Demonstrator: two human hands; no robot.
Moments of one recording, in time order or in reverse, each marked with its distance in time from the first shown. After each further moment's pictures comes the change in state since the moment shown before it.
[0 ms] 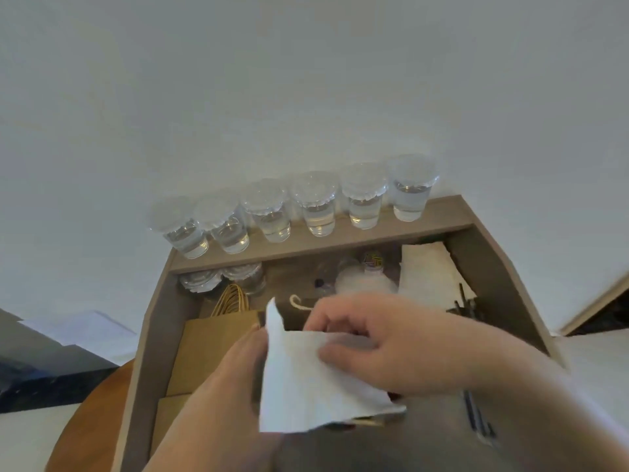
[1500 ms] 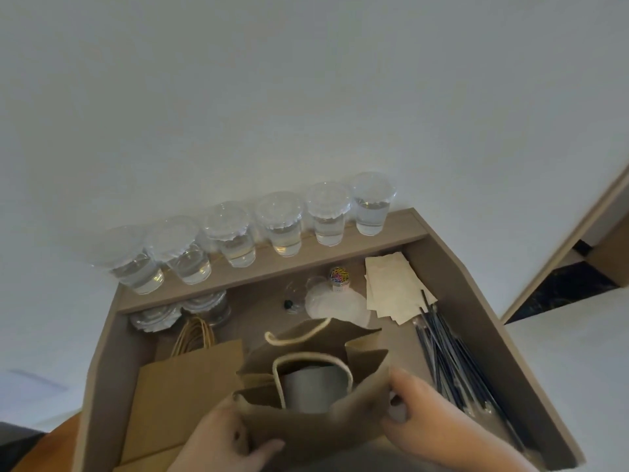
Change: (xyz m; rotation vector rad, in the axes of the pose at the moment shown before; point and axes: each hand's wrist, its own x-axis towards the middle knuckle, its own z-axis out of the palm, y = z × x) left_hand 0.057 -0.057 0.032 -0.131 -0.089 0.139; right_hand -0.019 0.147 0.090 0.024 0.478 0.379
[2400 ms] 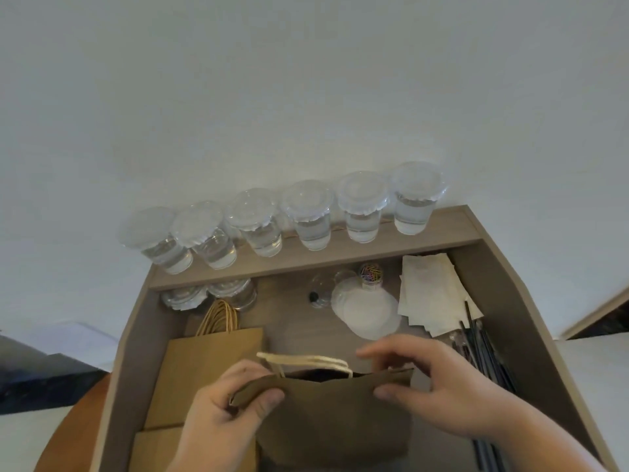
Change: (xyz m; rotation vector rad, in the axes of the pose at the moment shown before) left_hand 0.006 0.042 0.000 -0.511 0.427 0.160; right_hand 0.060 -0.021 -0.065 0.171 -0.208 -0.291
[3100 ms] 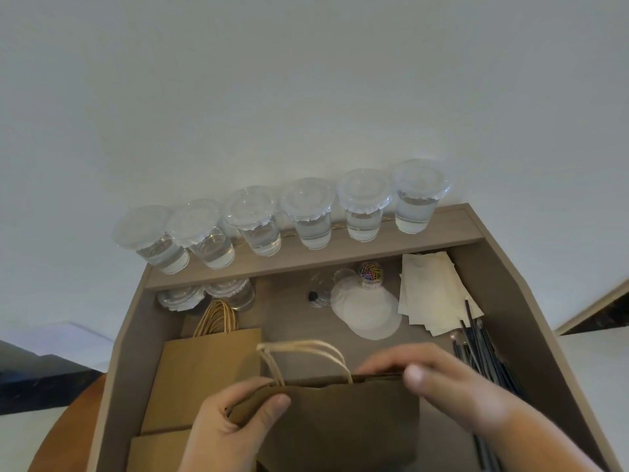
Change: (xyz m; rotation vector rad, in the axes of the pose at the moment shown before) left_hand -0.006 0.000 -0.001 -0.087 -0.014 -0.264; right_hand 0.010 0.019 0.005 0.508 -0.205 -0.062
